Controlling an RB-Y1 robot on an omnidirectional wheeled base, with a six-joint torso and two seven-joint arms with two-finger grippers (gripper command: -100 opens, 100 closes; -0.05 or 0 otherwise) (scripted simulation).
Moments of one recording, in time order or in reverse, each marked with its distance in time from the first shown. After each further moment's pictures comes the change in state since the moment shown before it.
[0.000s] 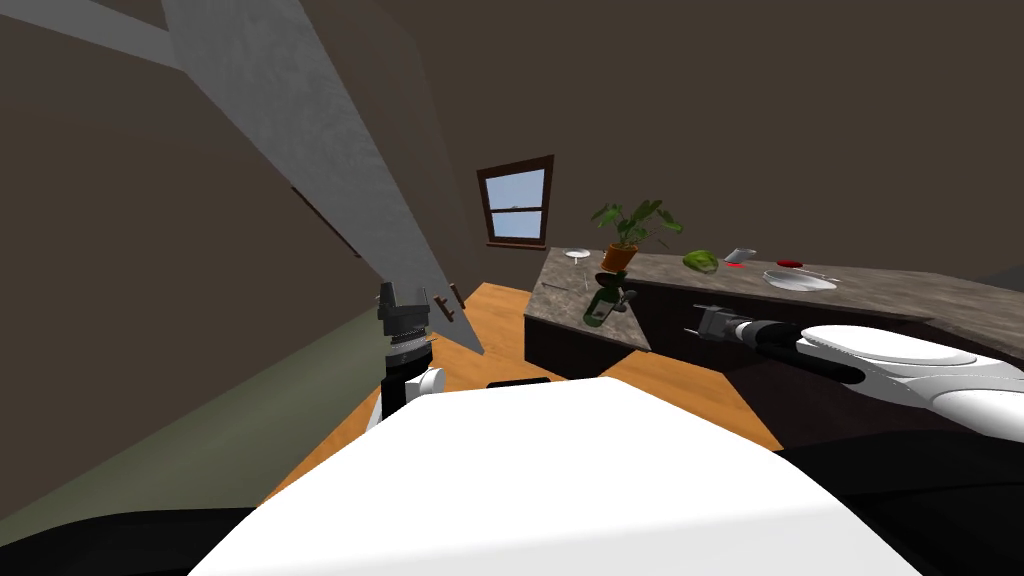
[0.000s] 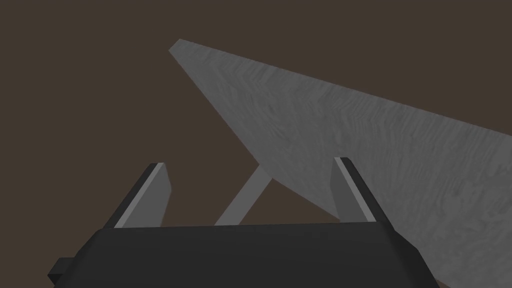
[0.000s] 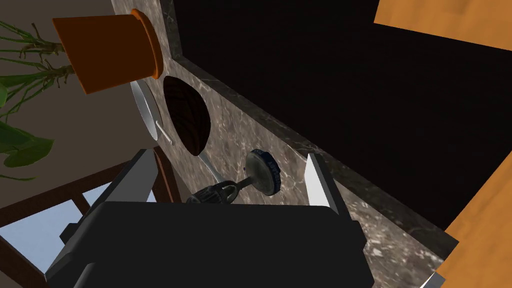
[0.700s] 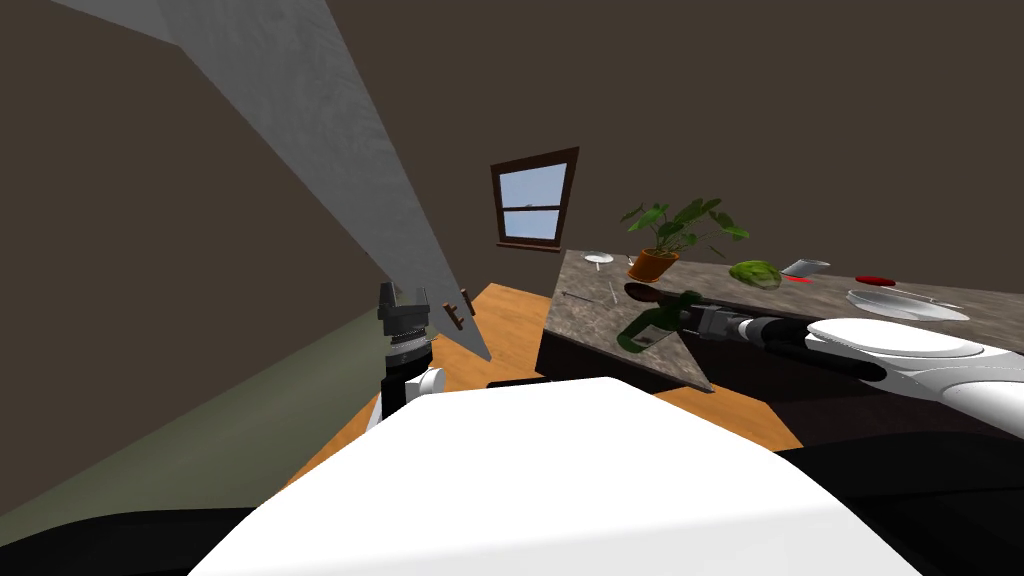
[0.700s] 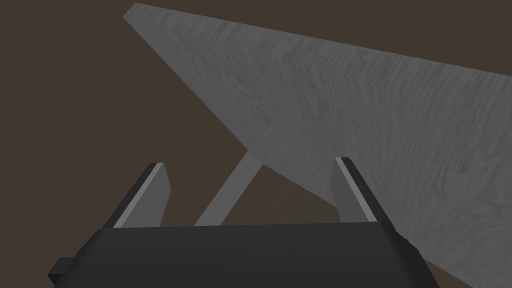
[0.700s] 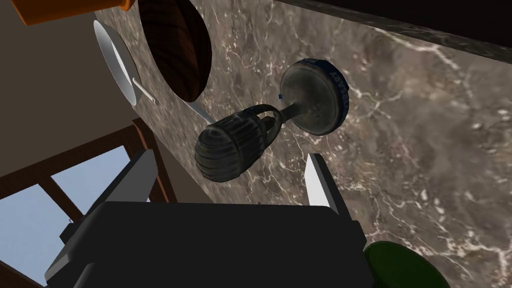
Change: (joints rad) left arm 0.000 0.000 0.000 0.000 0.000 0.000 0.000; right arm -0.026 -0.031 0.002 0.034 0.059 -0.118 -0.112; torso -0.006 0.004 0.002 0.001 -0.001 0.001
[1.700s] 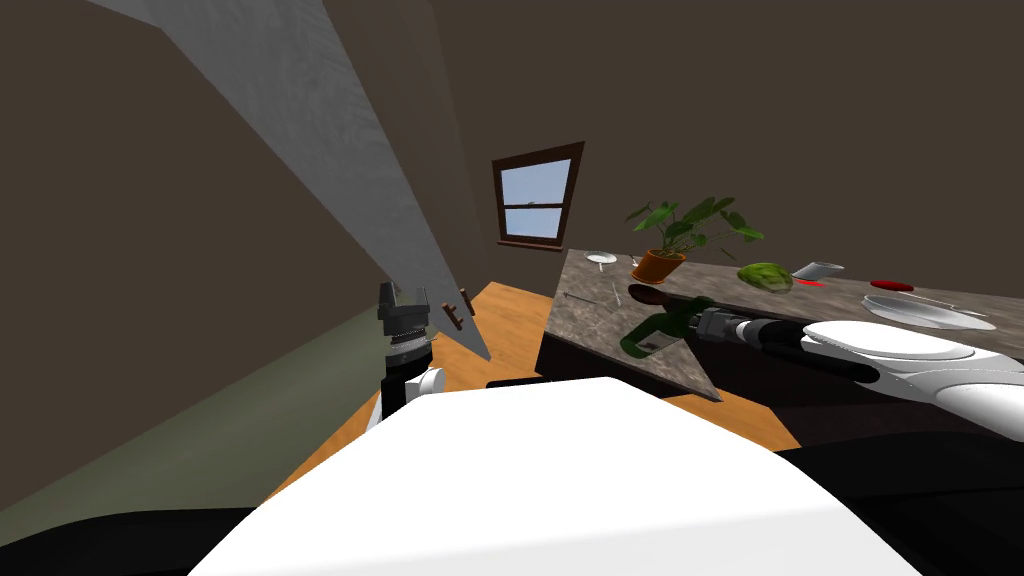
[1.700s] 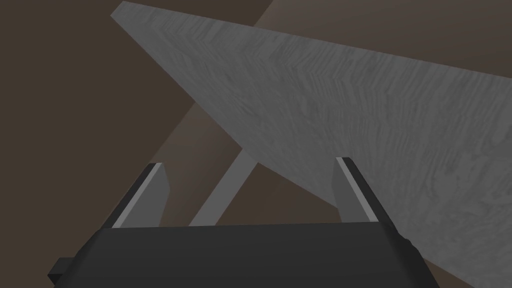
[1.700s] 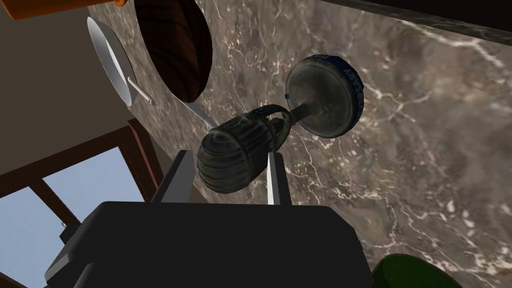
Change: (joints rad) left arm 0.000 0.000 0.000 0.000 0.000 0.000 0.000; right arm 0.001 0.012 0.007 -0.005 0.002 0.015 0.000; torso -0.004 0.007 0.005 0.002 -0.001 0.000
